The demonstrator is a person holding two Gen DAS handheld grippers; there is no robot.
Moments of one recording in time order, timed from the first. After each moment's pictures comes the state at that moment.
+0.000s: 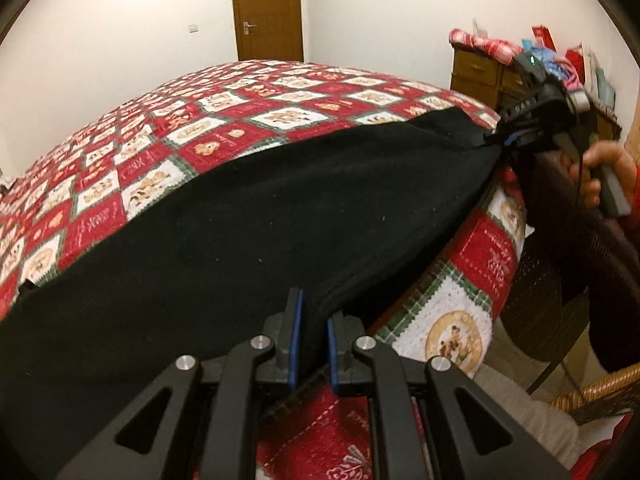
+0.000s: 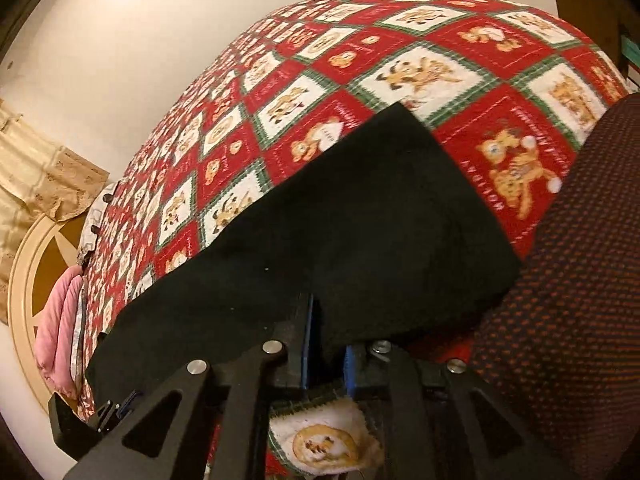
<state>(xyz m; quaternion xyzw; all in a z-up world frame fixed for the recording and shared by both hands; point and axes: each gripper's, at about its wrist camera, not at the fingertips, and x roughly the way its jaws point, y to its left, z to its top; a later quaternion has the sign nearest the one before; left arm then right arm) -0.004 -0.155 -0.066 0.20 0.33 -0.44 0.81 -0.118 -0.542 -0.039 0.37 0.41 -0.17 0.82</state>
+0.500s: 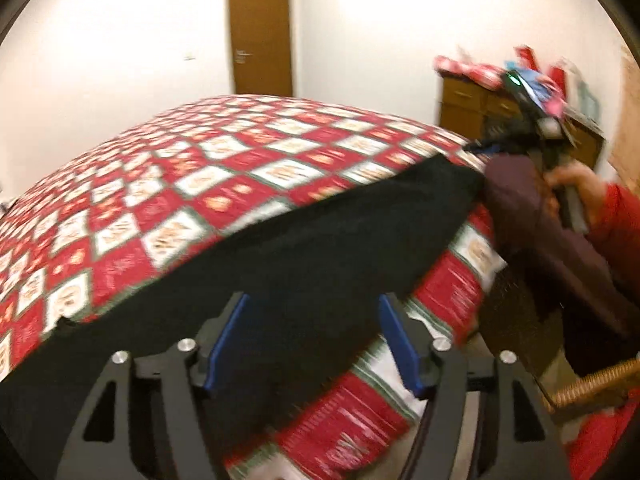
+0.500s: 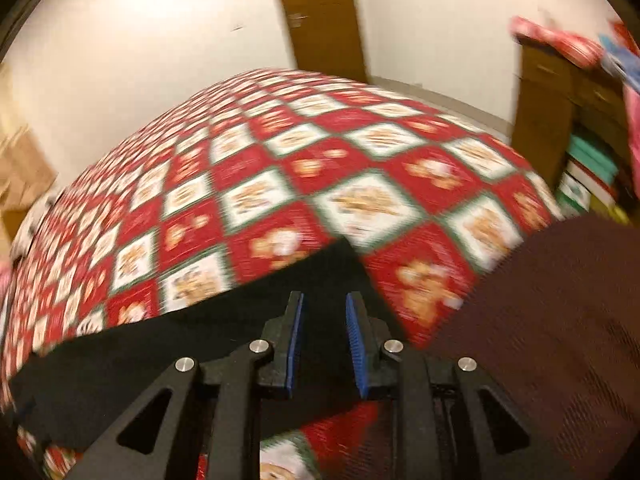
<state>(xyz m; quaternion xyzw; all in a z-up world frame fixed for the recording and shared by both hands) -0.002 -0.133 -0.011 0.16 0.30 -0.45 0.83 -0.105 -0.526 0.019 0.20 0.36 -0.29 0.86</state>
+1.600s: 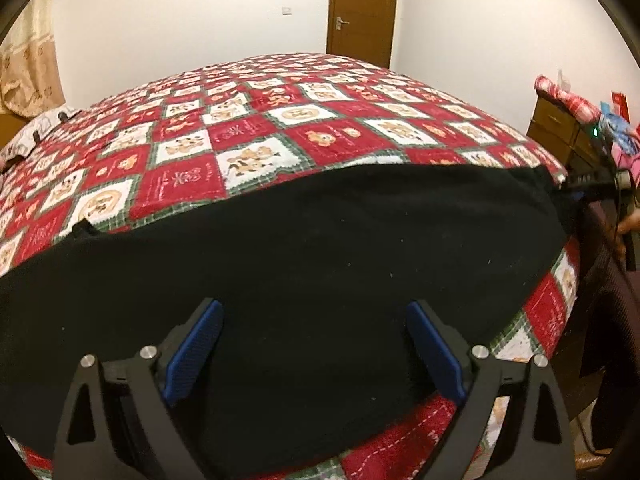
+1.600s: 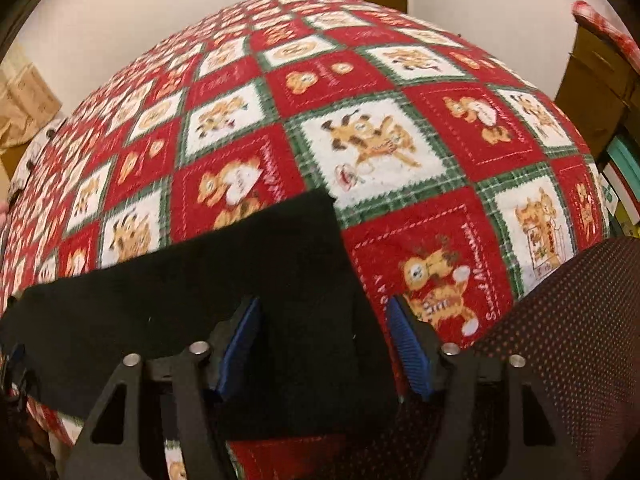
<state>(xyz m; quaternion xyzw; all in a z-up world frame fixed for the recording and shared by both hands) 0.042 -0.123 -0.062 0.10 0.38 -0.33 0.86 -0.087 -0.589 -0.033 0.20 0.49 -0.23 0.82</state>
